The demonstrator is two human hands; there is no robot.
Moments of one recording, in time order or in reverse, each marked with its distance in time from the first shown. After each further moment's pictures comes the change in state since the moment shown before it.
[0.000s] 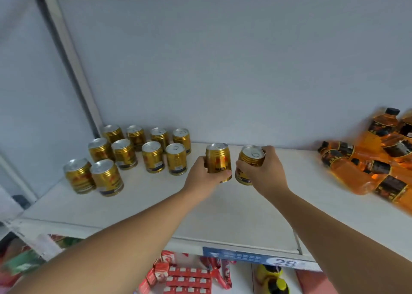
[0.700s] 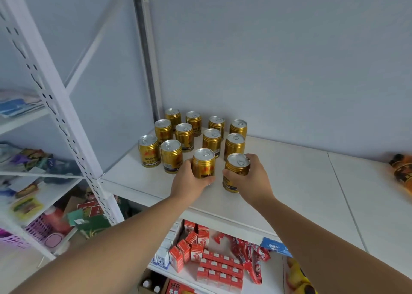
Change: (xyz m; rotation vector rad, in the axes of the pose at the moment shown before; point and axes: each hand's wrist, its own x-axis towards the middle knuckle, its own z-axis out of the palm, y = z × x) left_hand -0.049 -0.101 -0.165 0.293 0.330 -0.089; right_hand -0.081 -0.061 0.159 0.060 -0.299 -0.085
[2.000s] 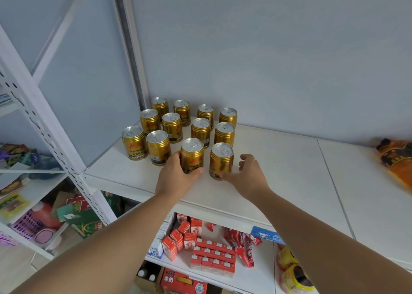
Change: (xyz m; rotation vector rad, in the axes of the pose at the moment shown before) left_hand -0.001 -0.019 0.005 0.090 0.059 0.126; right_hand 0.008 0.030 -0.007 -0.164 -0.095 0.213
